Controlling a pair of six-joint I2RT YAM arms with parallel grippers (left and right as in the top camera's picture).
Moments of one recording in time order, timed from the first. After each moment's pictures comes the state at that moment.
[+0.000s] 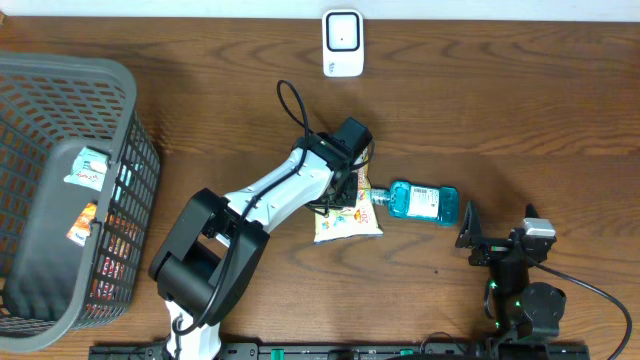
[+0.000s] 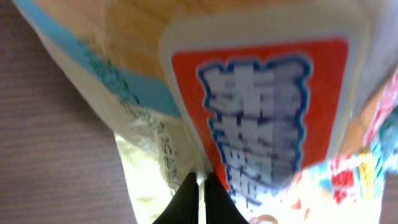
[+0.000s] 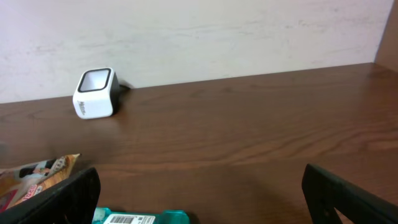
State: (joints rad) left arm -0.66 1.97 1.33 -0.79 0.07 -0.54; right arm -0.04 0.01 0.01 -0.07 -0.02 0.12
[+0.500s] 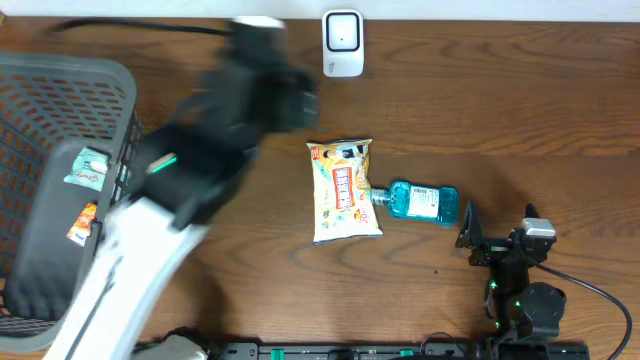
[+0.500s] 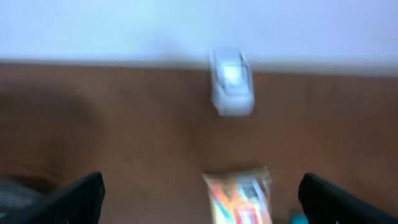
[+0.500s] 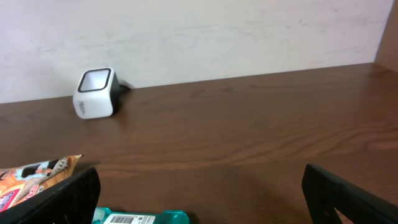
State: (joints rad) left arm -0.51 1.39 1.70 -0.93 -0.32 -0.35; right arm -0.04 0.01 0.01 -0.07 -0.02 0.12
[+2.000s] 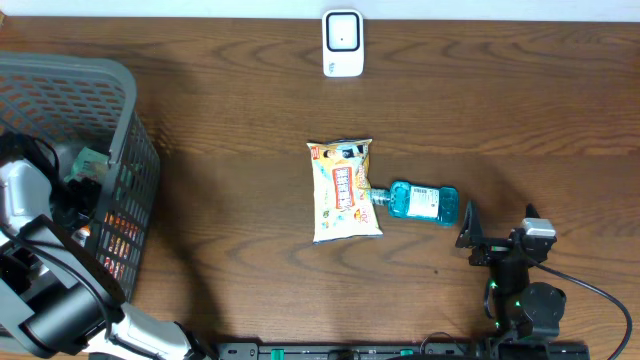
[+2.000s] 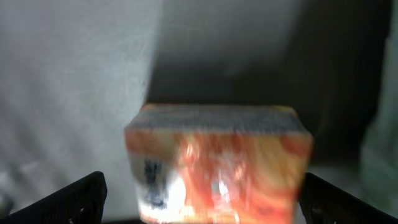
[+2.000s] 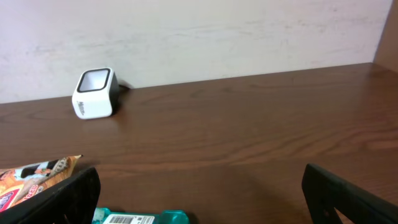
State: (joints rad) left arm 0.67 1.82 1.25 -0.97 -0.10 -0.40; right arm -0.04 0.01 0.01 -0.07 -0.02 0.12
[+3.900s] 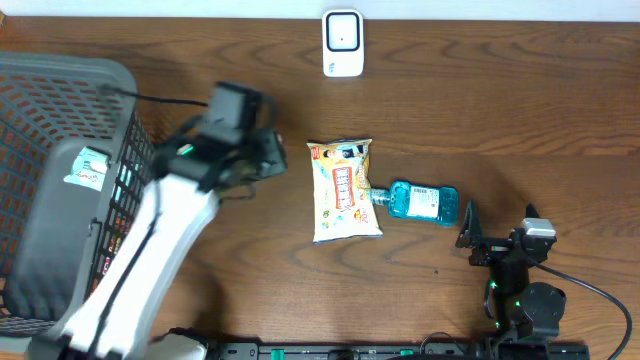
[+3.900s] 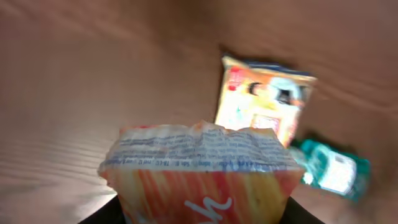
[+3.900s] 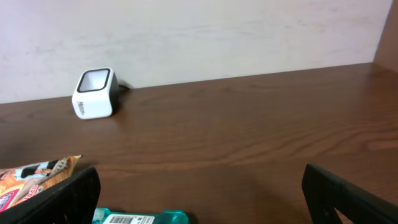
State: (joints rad) left arm -0.36 1.45 1.30 -0.95 0.06 -0.63; right arm -0.04 0.01 0.01 -0.07 -0.02 0.12
